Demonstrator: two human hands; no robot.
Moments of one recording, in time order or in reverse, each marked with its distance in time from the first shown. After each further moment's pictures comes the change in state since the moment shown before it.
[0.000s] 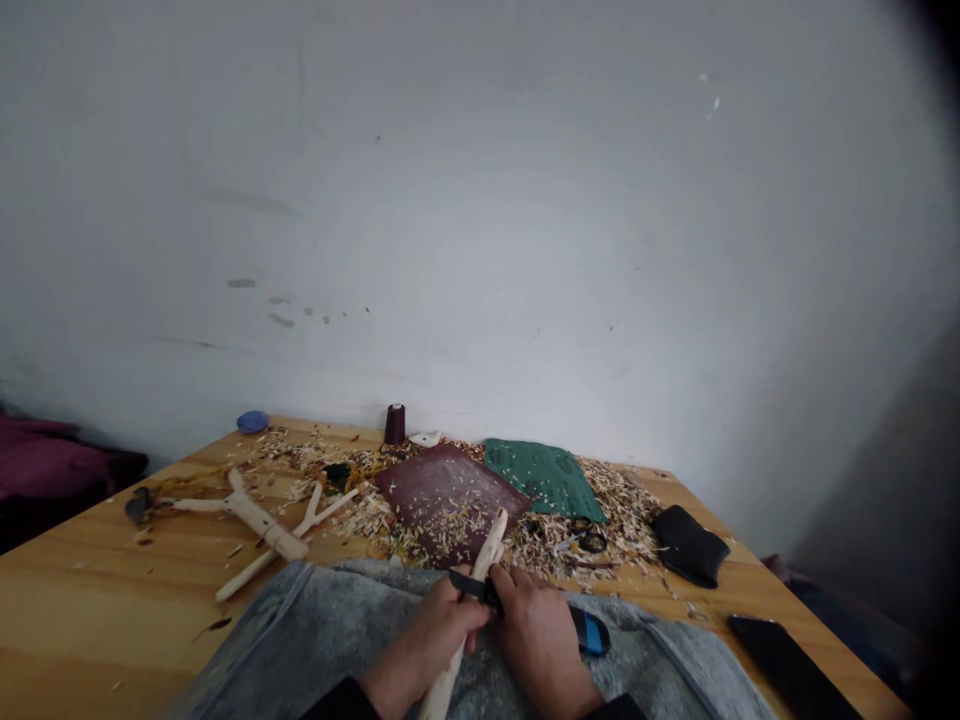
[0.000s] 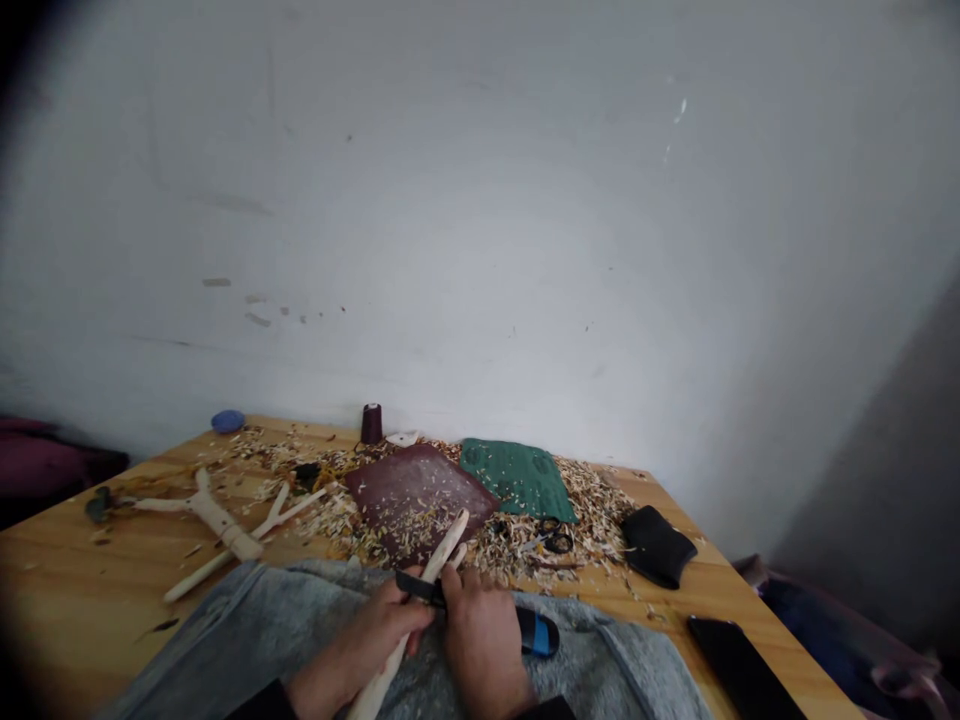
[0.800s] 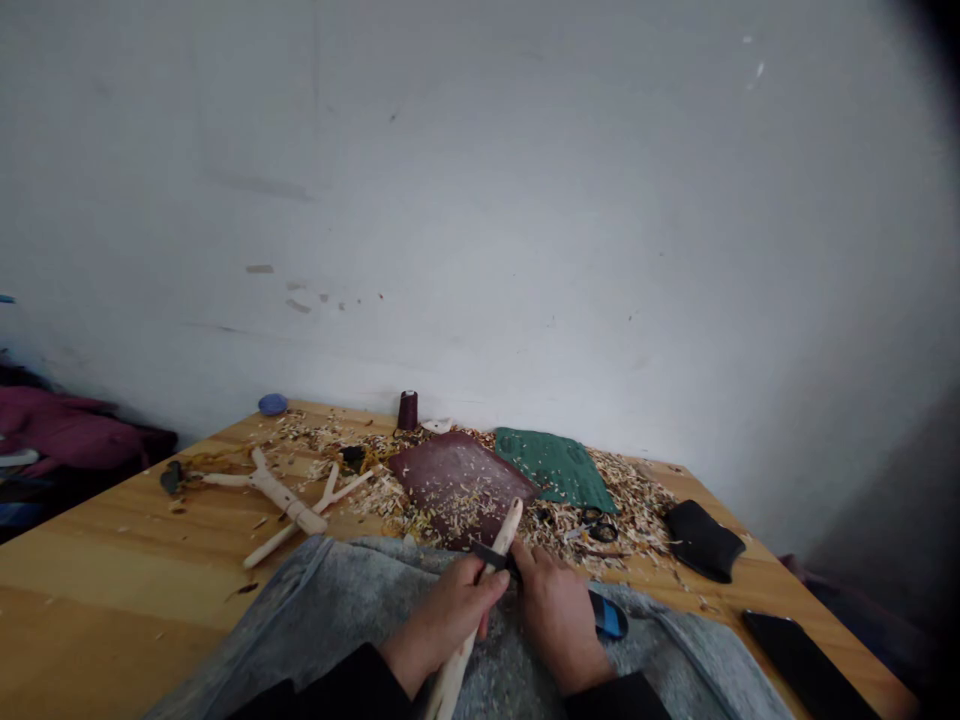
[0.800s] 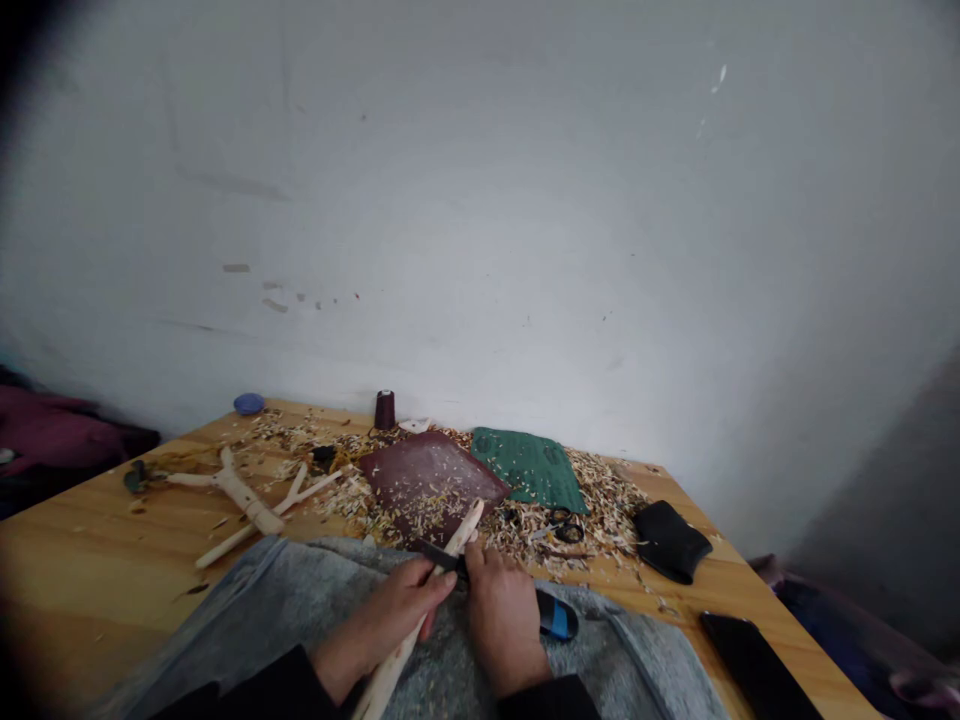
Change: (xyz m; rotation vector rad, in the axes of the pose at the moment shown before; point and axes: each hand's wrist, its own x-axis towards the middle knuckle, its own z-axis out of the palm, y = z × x) left_hand -0.002 0.002 0.003 0.148 -0.008 -0.002; right_hand 0.001 0.009 -0.008 -0.025 -0.023 0.063
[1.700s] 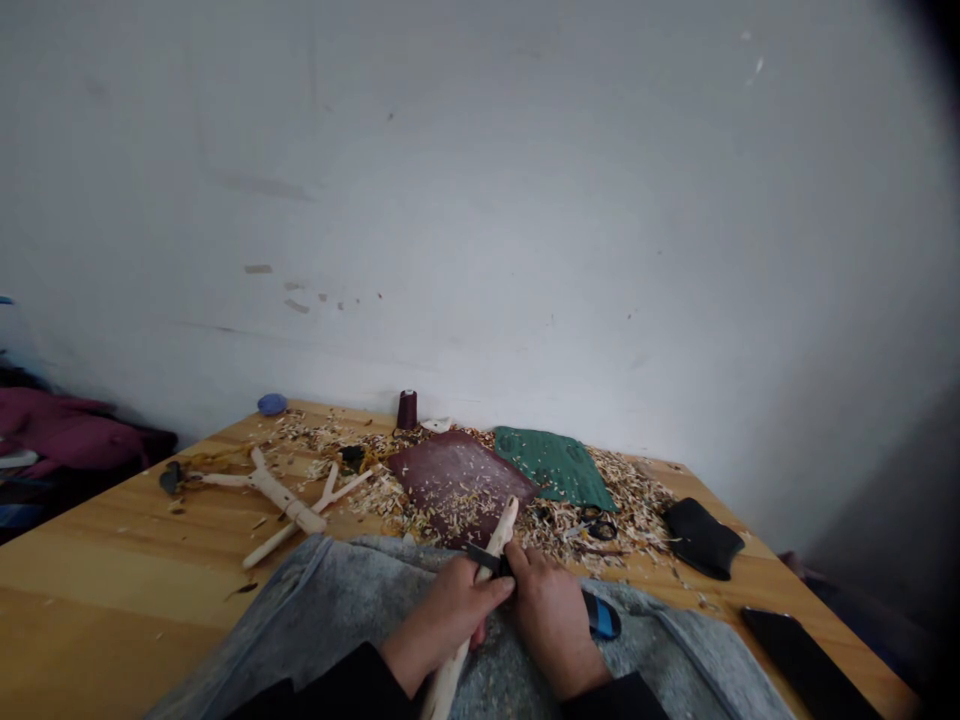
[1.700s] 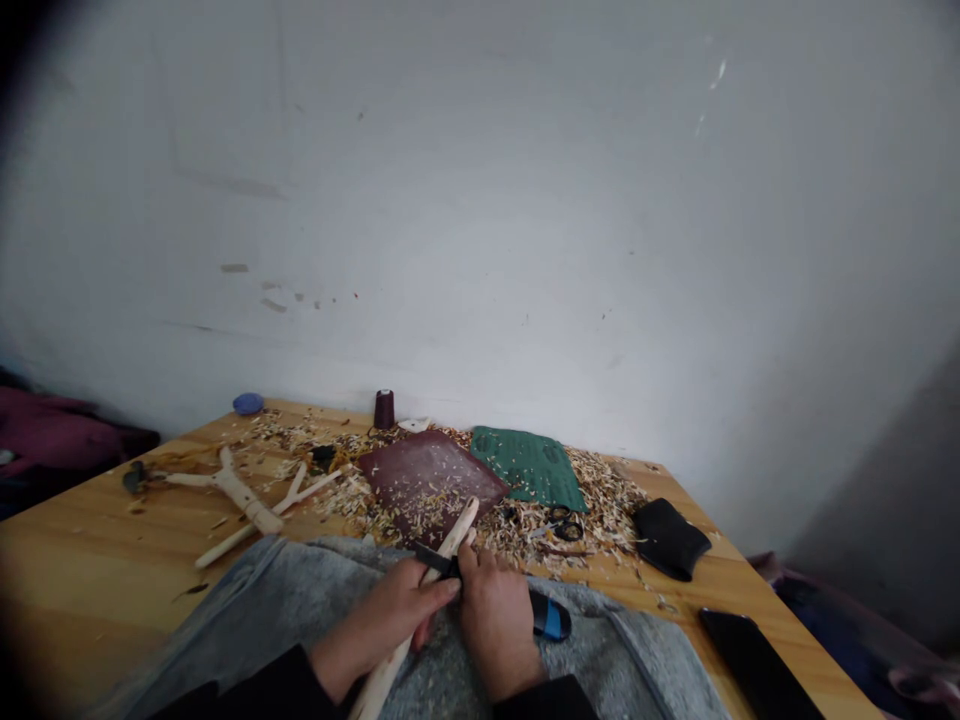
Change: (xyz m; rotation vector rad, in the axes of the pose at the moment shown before) left_hand -0.004 0.005 0.000 0.058 -0.016 -0.031; right_hand -0.003 -0.010 0.000 0.027 -0.016 -0.024
